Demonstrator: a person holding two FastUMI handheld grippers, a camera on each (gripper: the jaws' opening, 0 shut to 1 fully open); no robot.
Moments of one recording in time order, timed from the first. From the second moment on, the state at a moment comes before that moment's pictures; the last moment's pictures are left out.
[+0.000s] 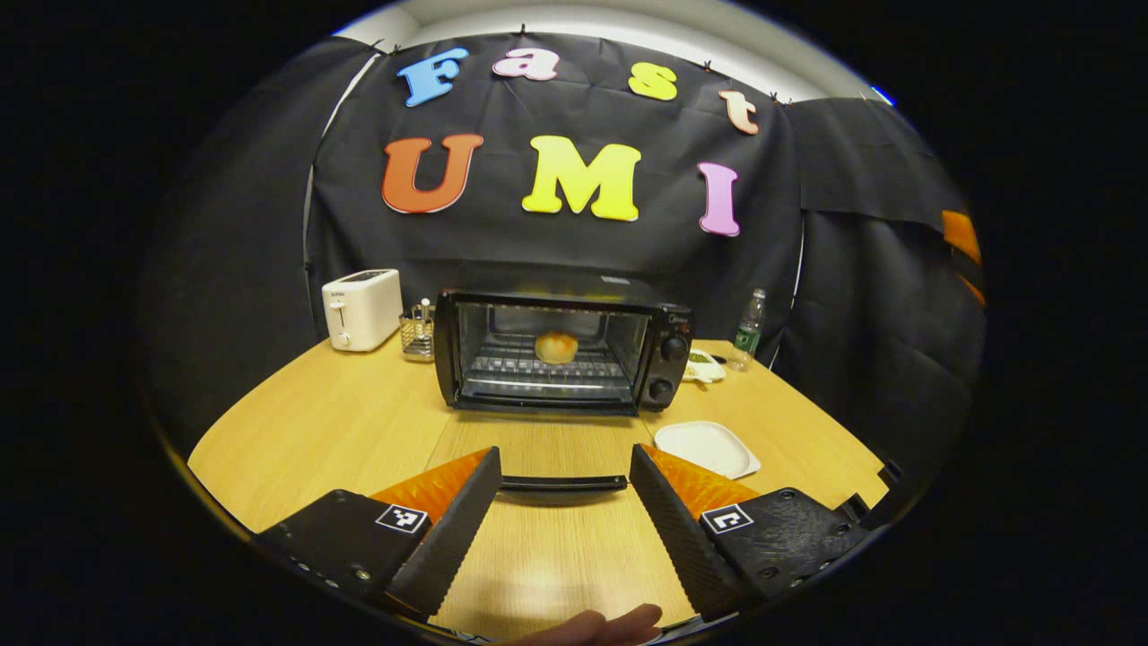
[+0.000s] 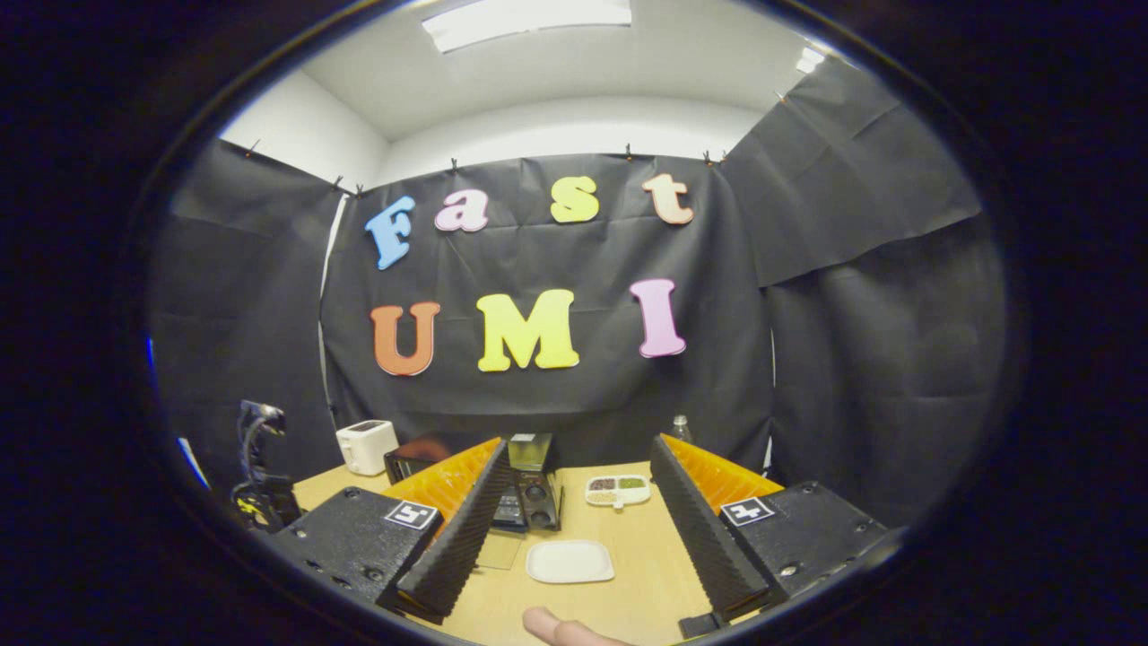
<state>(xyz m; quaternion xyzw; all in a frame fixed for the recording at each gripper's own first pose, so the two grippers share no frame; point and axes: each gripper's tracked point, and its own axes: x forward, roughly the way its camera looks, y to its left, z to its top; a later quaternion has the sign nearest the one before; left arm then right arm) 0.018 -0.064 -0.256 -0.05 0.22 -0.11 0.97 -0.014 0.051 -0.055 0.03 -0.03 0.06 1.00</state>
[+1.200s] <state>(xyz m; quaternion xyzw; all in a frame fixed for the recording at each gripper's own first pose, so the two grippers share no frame) 0.044 -0.081 -0.386 -0.01 0.40 -0.08 0.91 -0.041 -0.028 -0.085 0.05 -0.04 0.01 1.00</state>
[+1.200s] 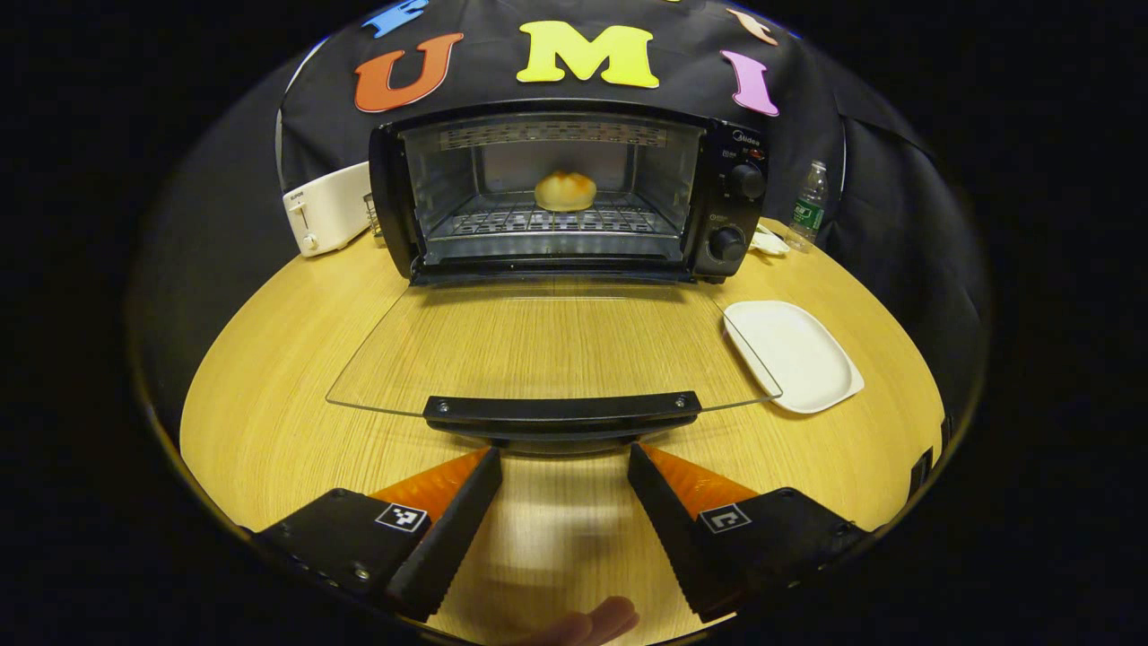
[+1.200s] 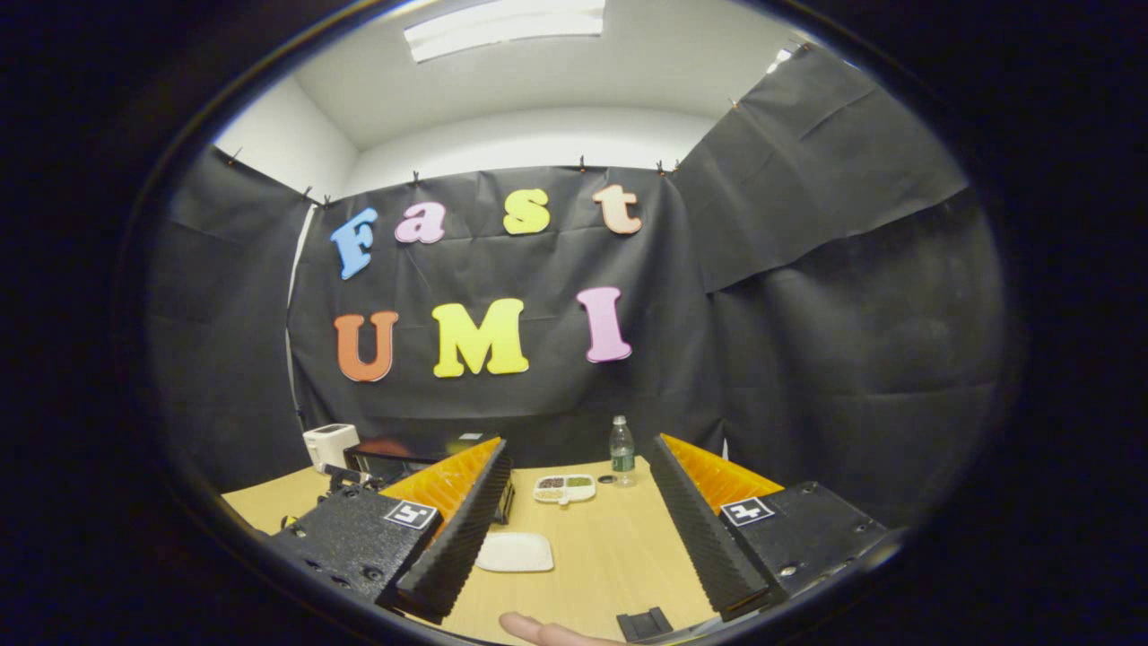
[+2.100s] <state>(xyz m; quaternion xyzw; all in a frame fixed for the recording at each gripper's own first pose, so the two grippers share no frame) 0.060 -0.078 -0.329 -0.02 0.35 -0.10 0.93 -0.042 -0.012 -0.088 0.04 -0.04 0.02 1.00</state>
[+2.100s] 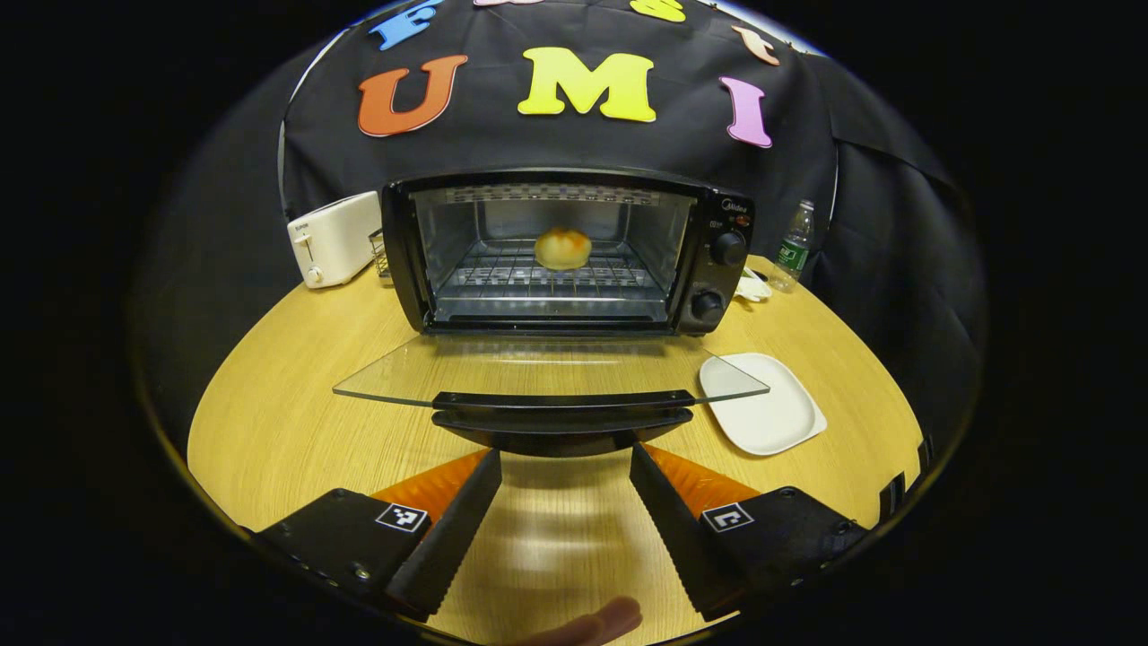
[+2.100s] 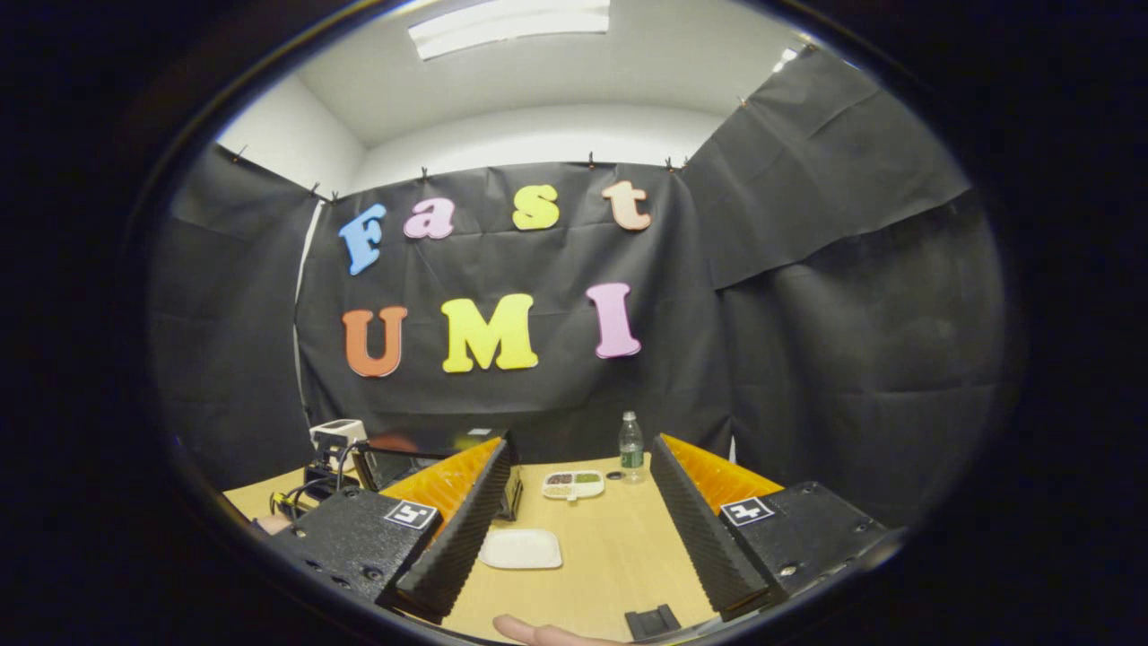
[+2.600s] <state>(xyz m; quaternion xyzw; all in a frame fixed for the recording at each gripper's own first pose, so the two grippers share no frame) 0.092 -0.075 -0.293 -0.01 0.31 -0.10 0.95 -0.040 -0.006 -0.093 0.04 -0.03 0.04 1.00</state>
